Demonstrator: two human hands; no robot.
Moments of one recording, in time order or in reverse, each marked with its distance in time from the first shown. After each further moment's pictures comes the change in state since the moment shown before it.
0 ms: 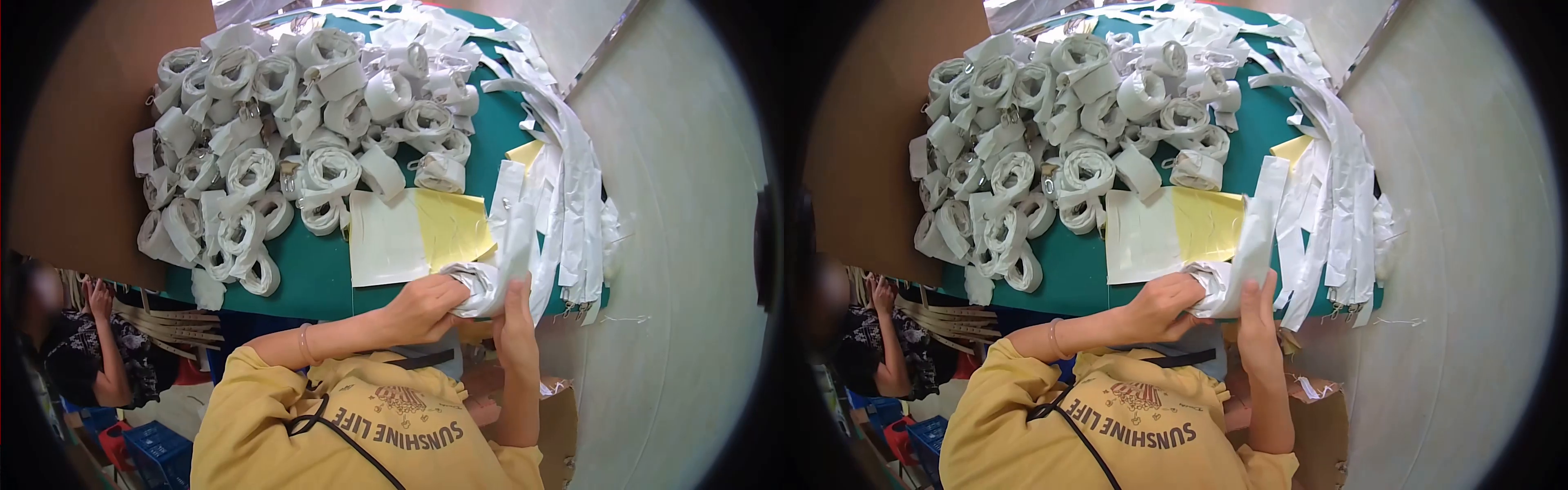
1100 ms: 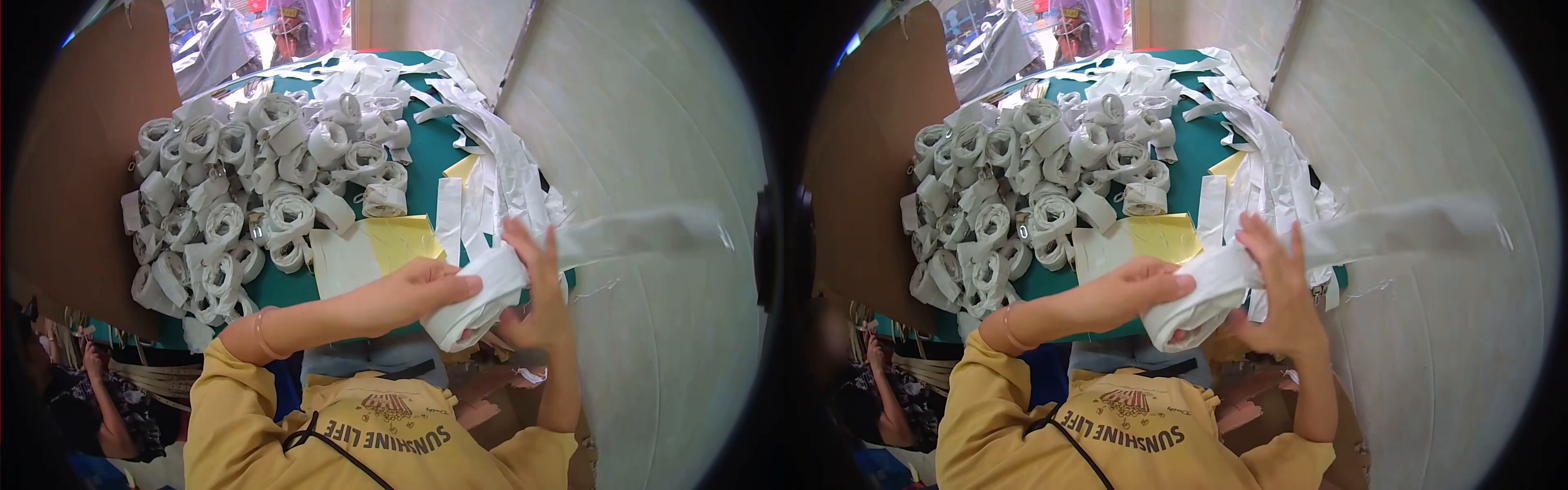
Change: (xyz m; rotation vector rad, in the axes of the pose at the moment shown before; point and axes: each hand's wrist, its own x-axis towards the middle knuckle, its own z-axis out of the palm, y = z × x) left_hand 0.097 0.103 -0.052 -1.087 -0.508 -0.793; right_hand -0.028 -0.126 -0.035 -1.321 -0.328 -0.977
